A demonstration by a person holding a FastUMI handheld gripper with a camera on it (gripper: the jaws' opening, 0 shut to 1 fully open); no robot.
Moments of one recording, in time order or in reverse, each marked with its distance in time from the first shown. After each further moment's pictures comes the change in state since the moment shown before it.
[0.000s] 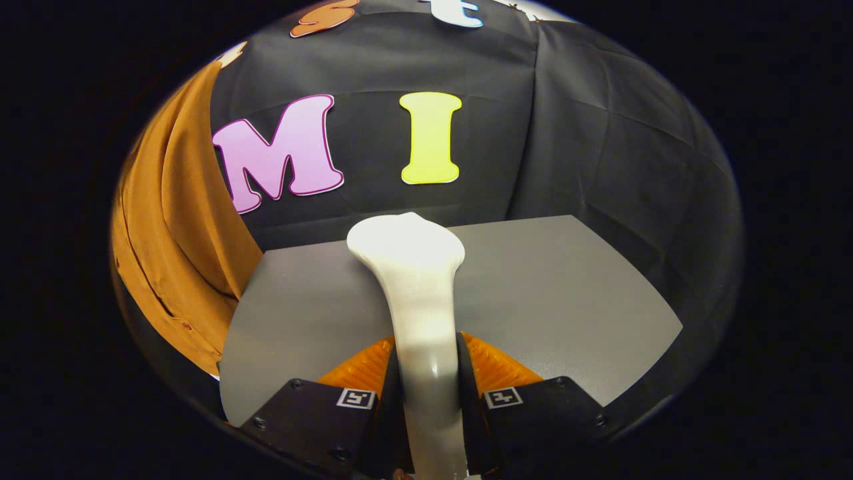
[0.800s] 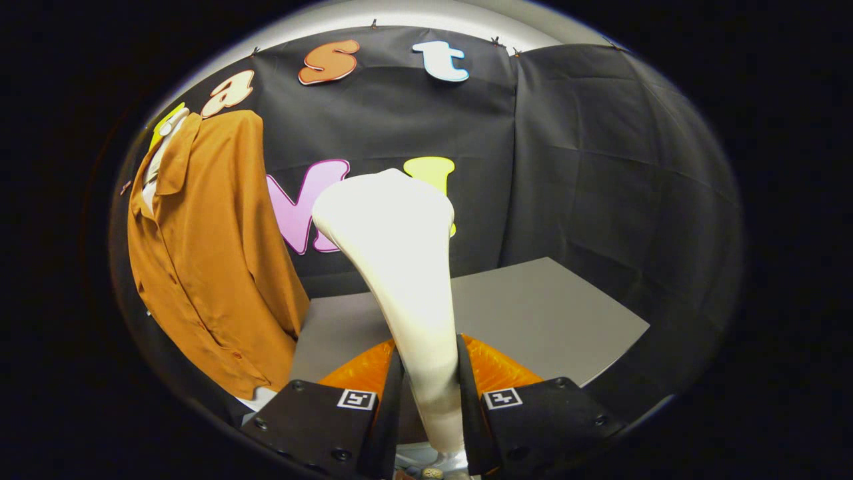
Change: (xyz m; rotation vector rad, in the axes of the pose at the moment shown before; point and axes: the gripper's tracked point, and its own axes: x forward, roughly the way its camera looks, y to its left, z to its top) arm -0.114 0.033 0.045 0.061 -0.245 -0.021
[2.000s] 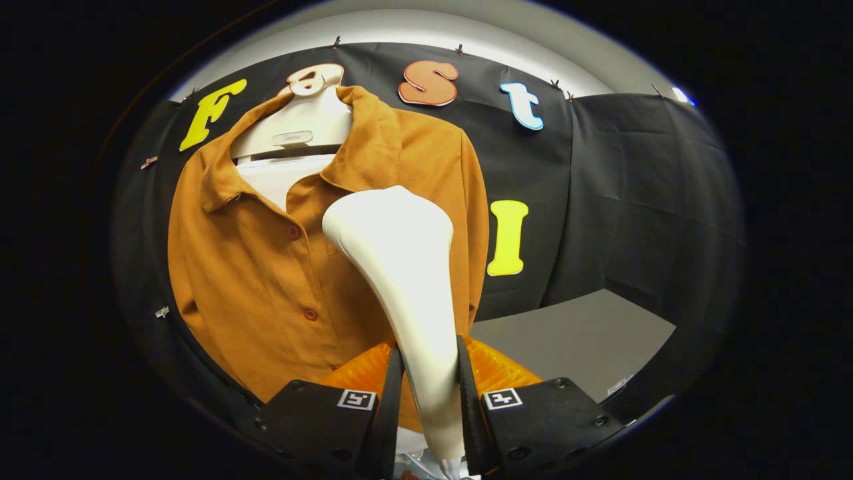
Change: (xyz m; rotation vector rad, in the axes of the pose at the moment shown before) arm -0.050 0.253 0.015 -0.071 -0.122 0.040
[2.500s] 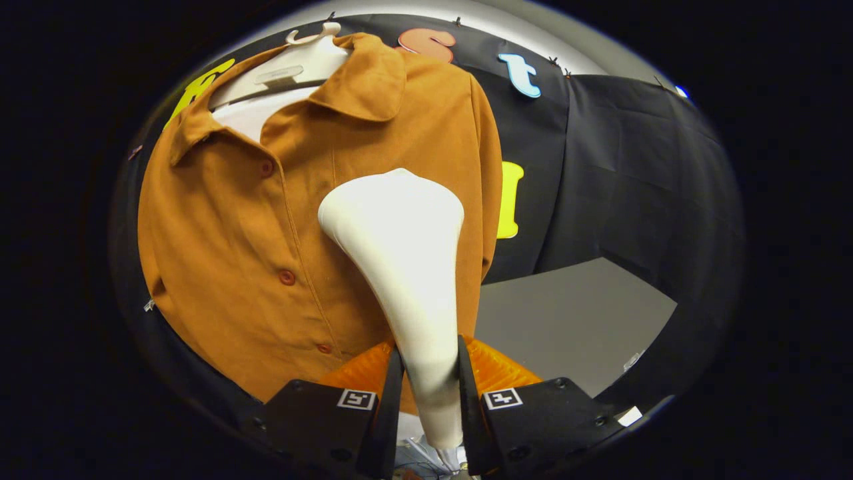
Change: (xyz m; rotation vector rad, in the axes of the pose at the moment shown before) arm 0.029 0.009 -0.061 -0.003 0.183 -0.071
